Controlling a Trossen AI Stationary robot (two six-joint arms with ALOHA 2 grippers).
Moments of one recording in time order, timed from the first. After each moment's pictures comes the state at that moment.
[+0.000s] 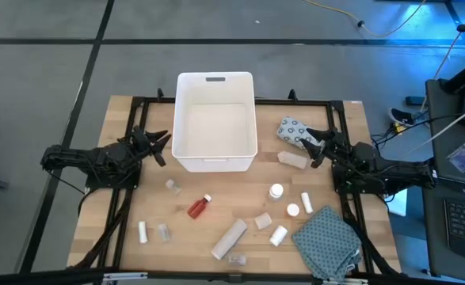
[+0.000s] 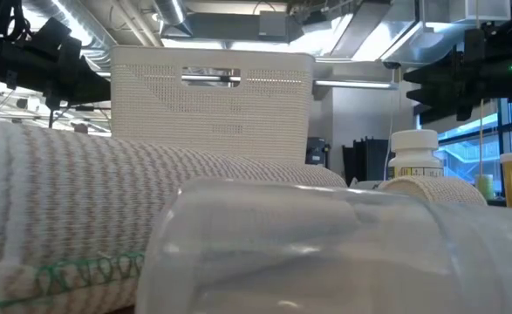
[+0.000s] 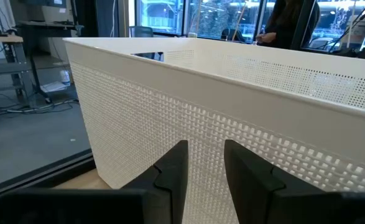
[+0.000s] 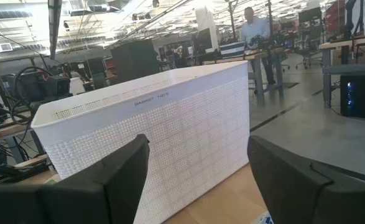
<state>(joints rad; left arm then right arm) -0.07 0.00 0.07 -0.13 -0.82 -0.16 -0.08 0.00 0.01 0.12 0.49 0.17</state>
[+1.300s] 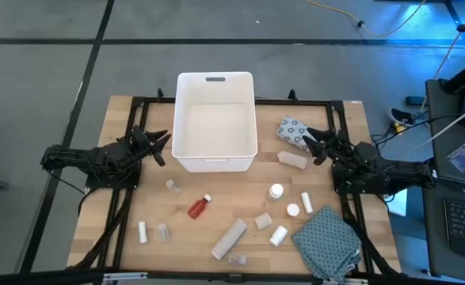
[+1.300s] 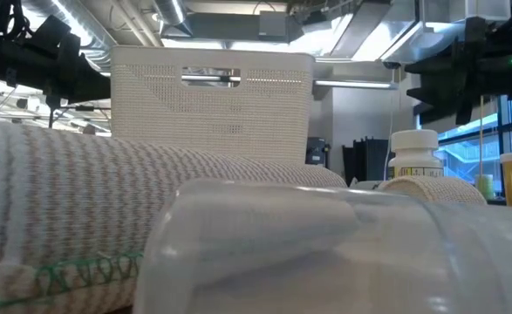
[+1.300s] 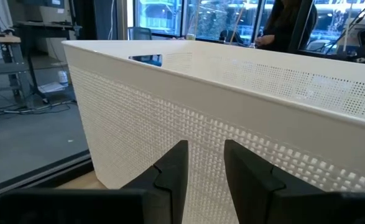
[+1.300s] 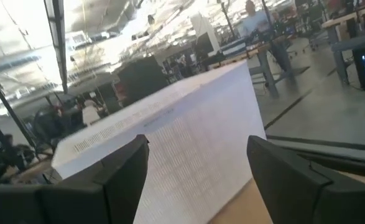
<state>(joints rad) -0.07 0.00 0.08 -0.13 -0.81 -0.16 -0.08 0.00 0.01 0.18 0.50 0.36</state>
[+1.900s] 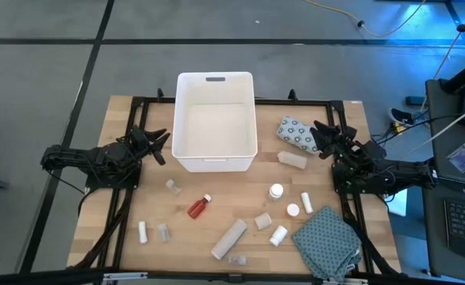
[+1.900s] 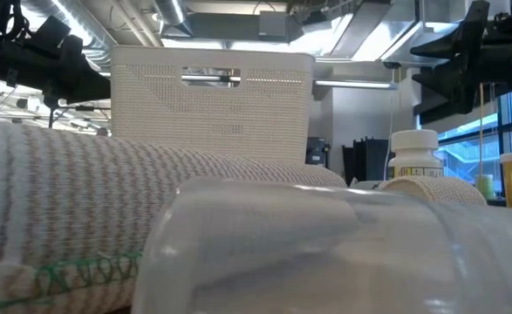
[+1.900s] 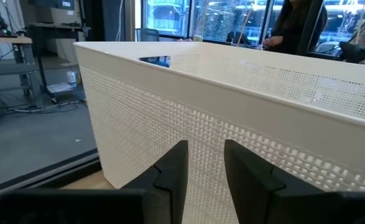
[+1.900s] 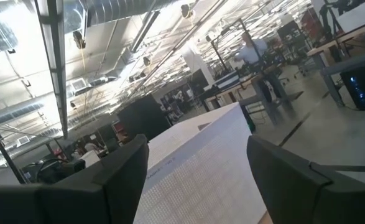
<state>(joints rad) -0.07 0.00 0.08 -0.13 -0.84 -0.17 -0.08 0.00 0.01 0.34 0.58 0.35</state>
